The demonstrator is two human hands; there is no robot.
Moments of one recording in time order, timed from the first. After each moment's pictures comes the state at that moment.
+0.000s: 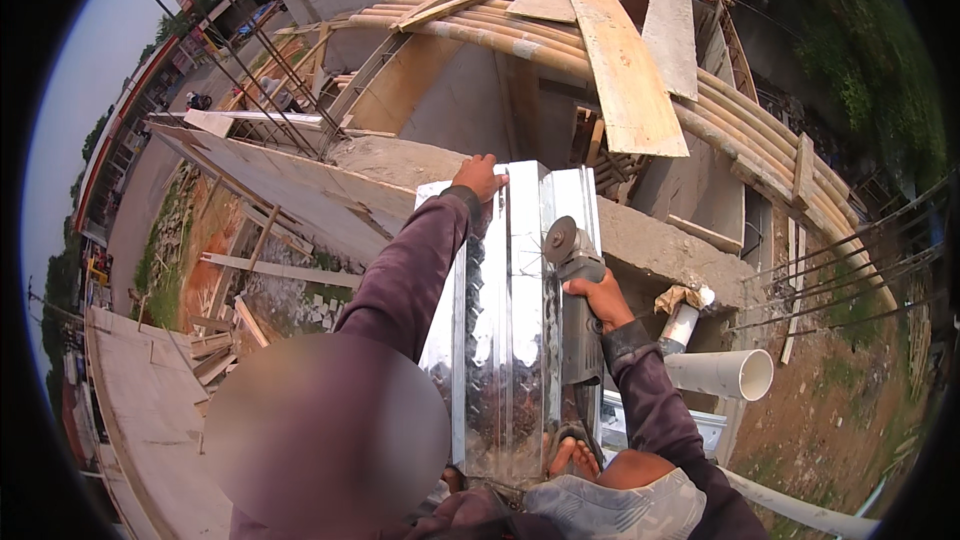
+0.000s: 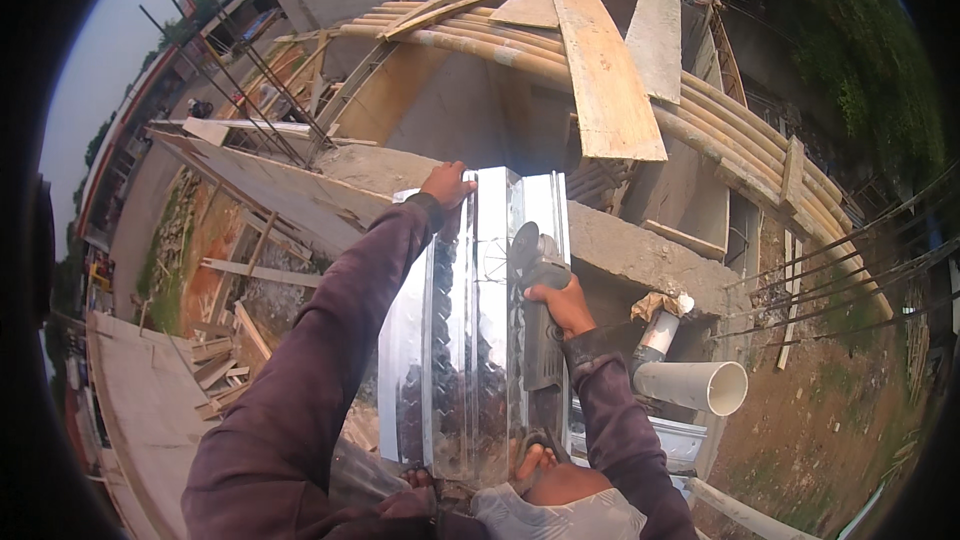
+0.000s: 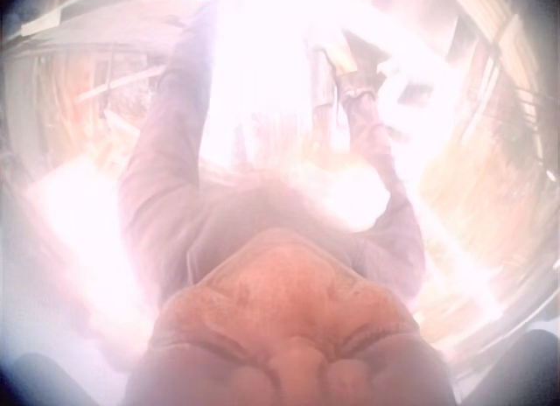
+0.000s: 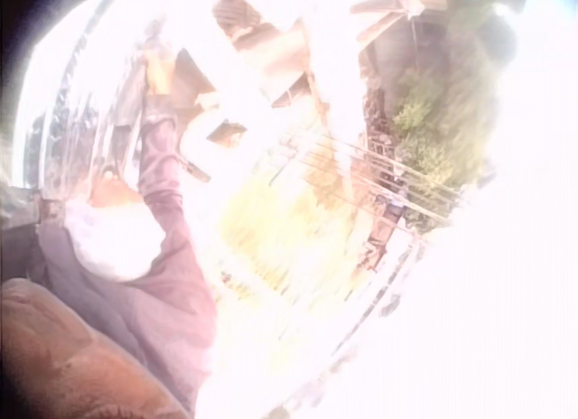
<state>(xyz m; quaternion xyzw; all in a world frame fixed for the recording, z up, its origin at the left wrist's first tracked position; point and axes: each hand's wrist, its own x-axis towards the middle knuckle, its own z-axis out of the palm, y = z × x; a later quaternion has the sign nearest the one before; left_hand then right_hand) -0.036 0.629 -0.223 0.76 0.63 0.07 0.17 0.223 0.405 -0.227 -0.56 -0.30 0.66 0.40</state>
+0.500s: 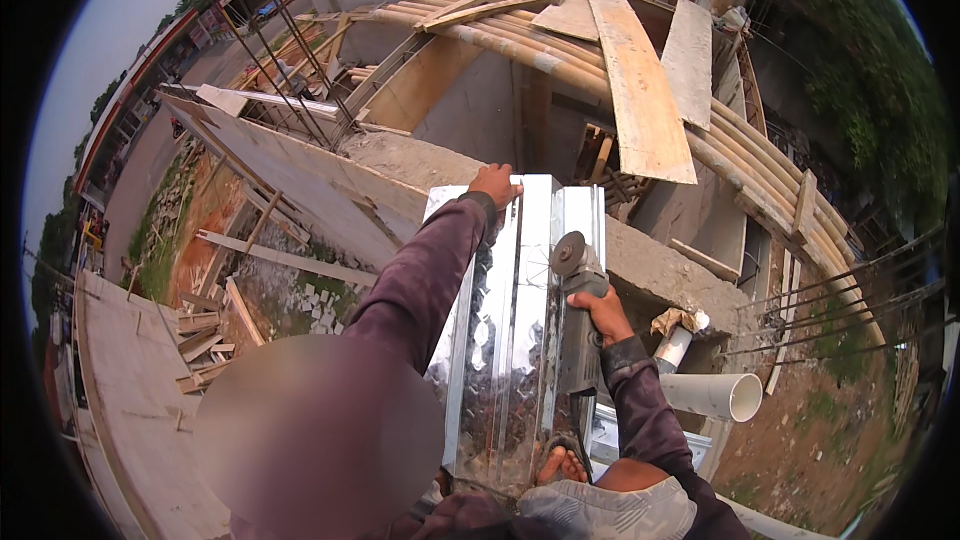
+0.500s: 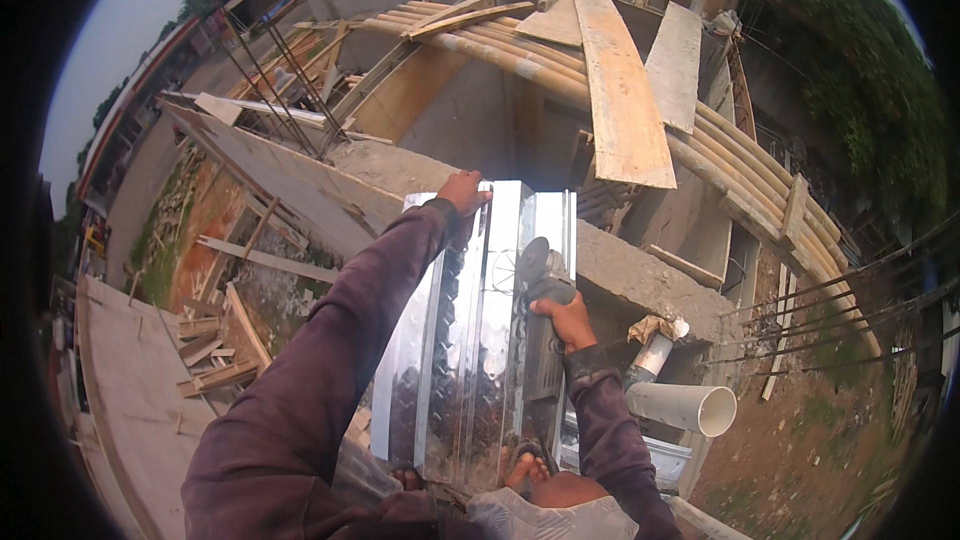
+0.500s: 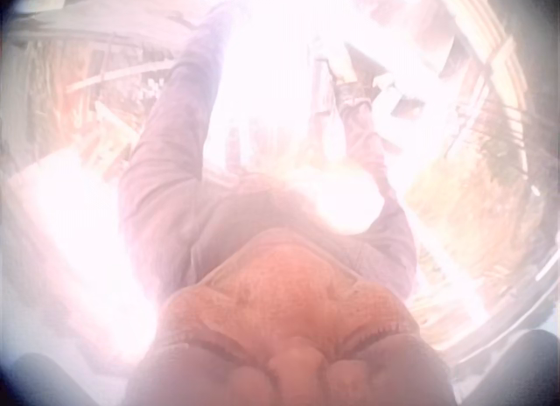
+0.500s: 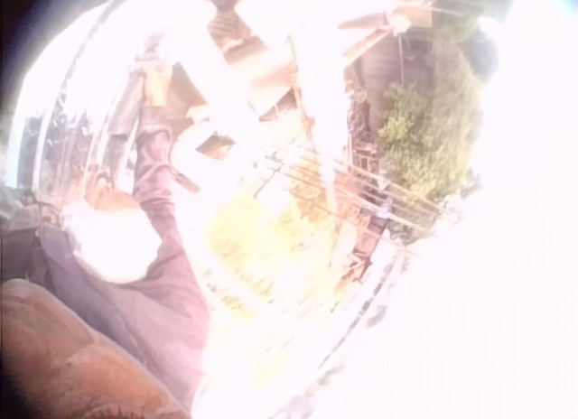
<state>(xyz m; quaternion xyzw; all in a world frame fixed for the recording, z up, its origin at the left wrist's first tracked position) -0.038 0.628 -0.232 0.76 0.63 0.11 0.16 0.215 0.402 -0.214 -0.57 -0.32 0.64 0.41</state>
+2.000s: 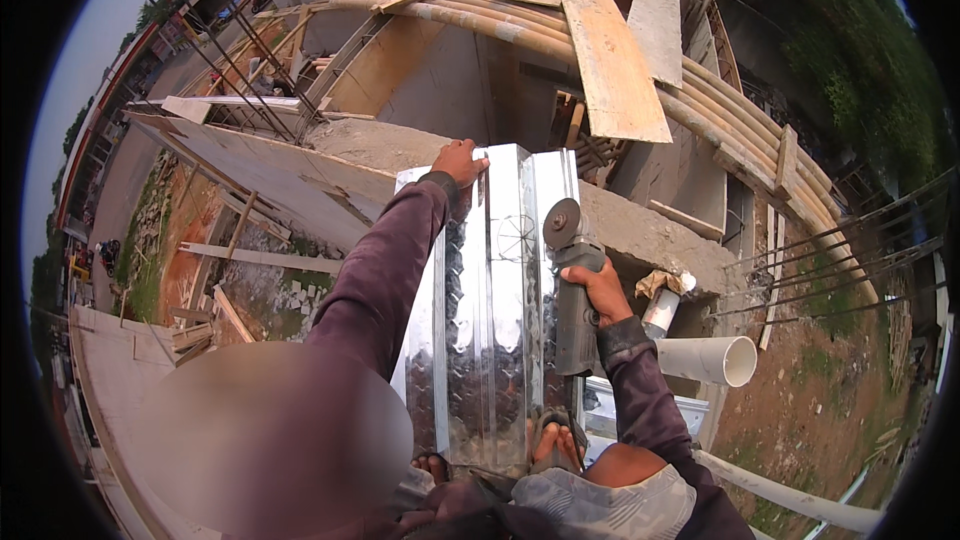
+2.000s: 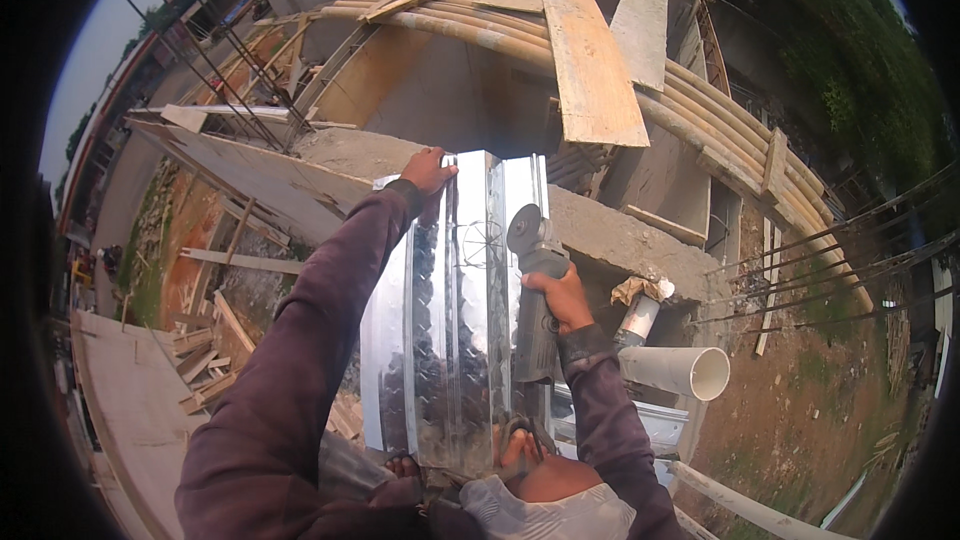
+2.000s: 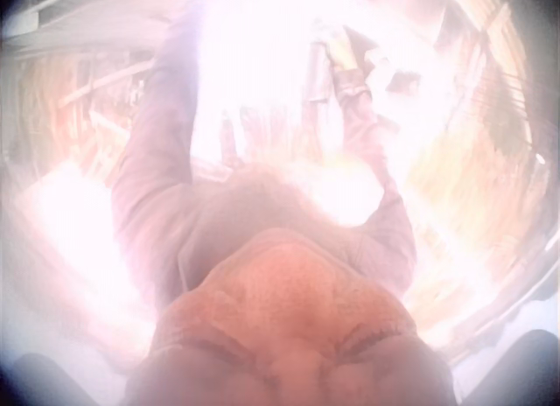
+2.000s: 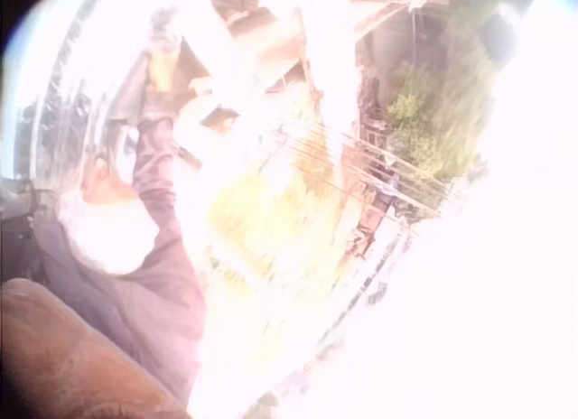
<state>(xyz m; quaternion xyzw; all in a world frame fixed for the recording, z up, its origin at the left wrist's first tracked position) -0.040 0.629 -0.234 0.74 0.64 0.08 0.21 0.238 0.386 -0.210 -0.58 -0.27 0.63 0.44</state>
